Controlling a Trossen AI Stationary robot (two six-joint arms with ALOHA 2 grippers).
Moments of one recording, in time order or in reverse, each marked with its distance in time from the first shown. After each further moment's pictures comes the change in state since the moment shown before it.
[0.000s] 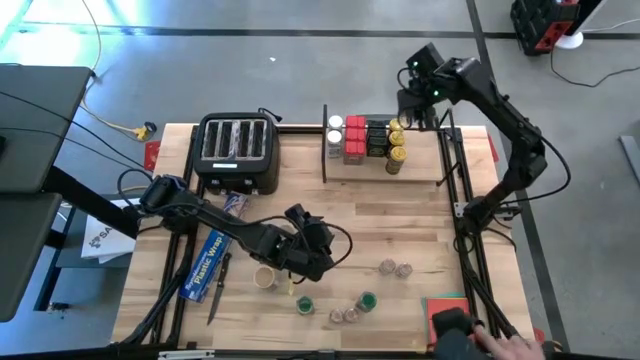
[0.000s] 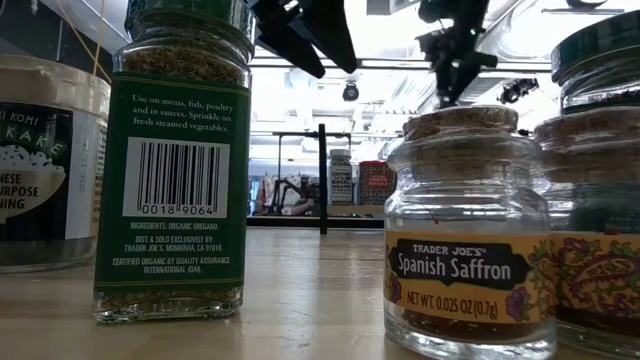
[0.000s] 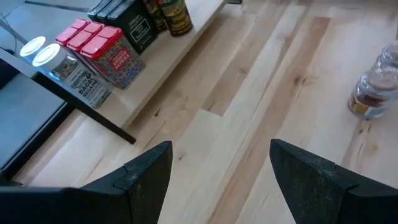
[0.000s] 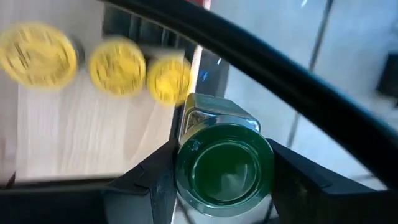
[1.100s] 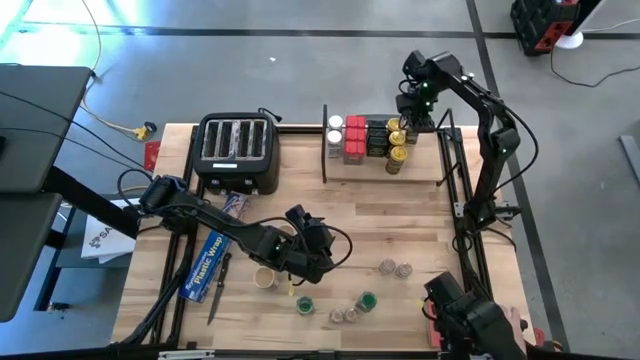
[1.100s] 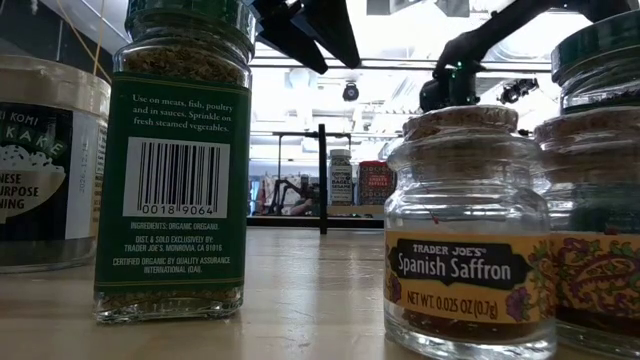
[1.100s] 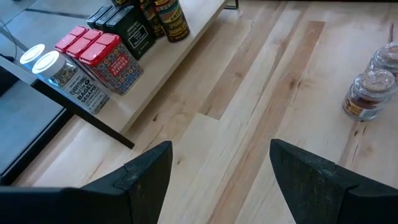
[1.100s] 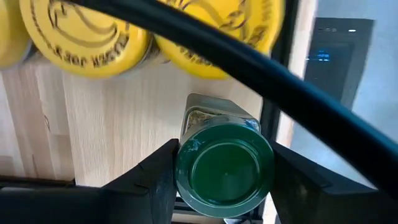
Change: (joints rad) left arm -0.003 0.000 0.000 0.021 -0.012 0.022; right arm -0.253 0.328 -0.023 -0.117 -0.257 -0.024
